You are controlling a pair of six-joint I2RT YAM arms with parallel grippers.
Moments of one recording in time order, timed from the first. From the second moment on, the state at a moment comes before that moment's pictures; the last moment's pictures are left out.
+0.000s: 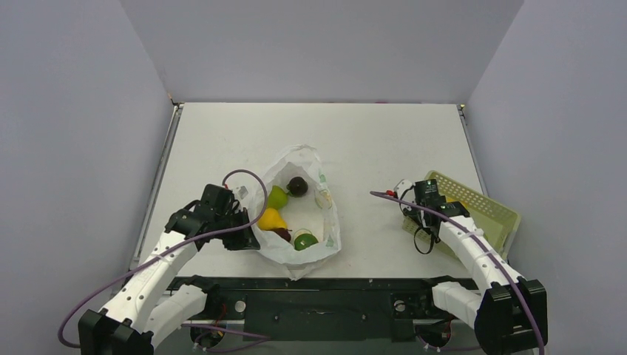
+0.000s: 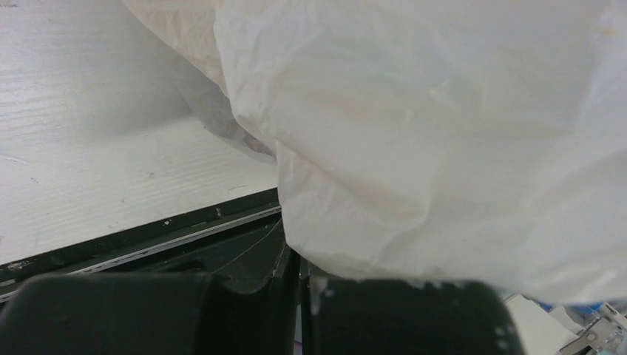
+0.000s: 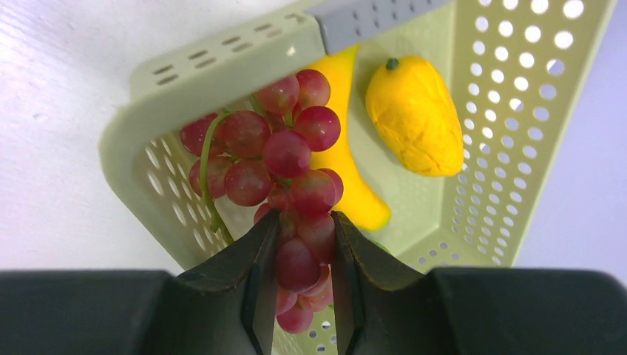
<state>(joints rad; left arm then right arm) -0.37 0.89 0.70 -0.91 0.34 -0.56 0.17 1.05 0.63 -0.69 0.28 -0.67</state>
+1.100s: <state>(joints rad) -0.37 0.88 0.71 -0.91 0.27 -0.59 0.48 1.01 1.04 -0.68 0.31 -0.44</state>
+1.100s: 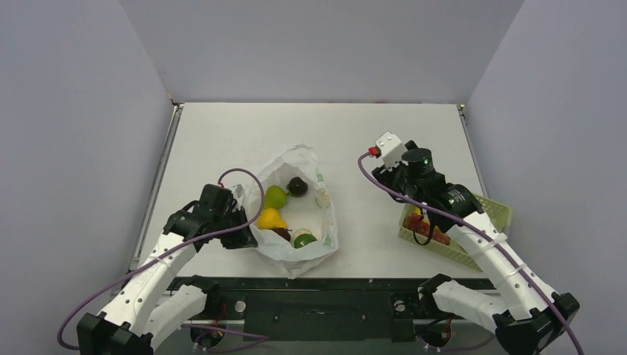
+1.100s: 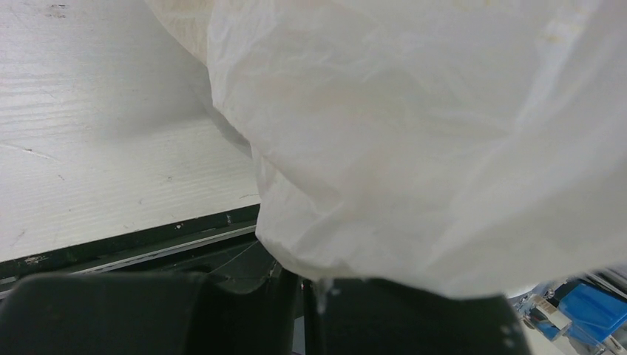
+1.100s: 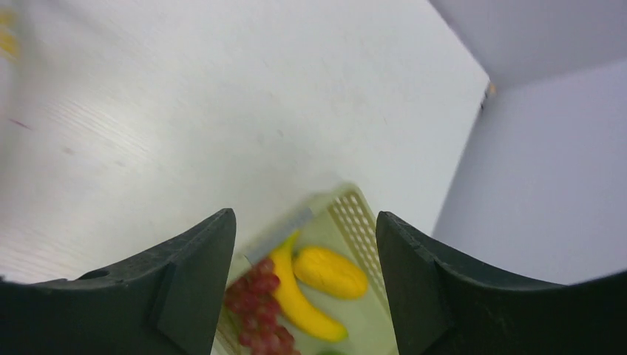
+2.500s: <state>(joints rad) -0.37 0.88 0.59 -0.91 0.30 -0.65 1.16 1.68 1.07 -0.35 -0.01 -0.34</state>
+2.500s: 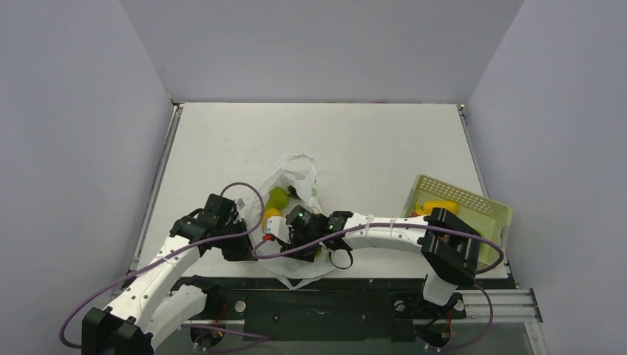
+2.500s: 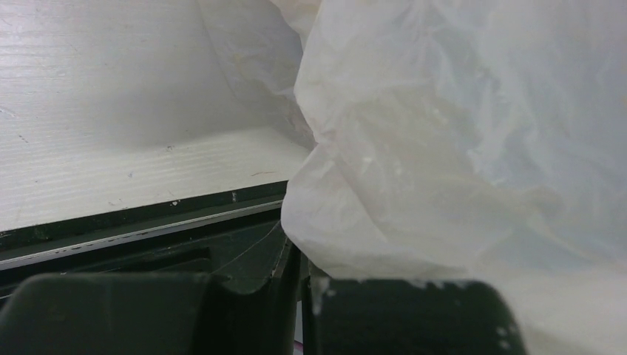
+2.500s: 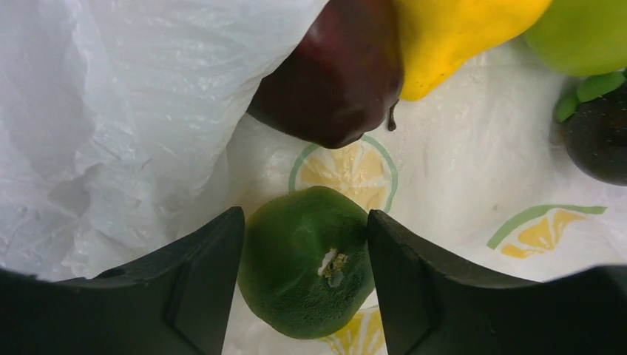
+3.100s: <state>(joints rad) -0.37 0.90 0.59 -0.90 0.32 -0.62 1.16 1.68 1.03 -0.34 0.04 -0.34</state>
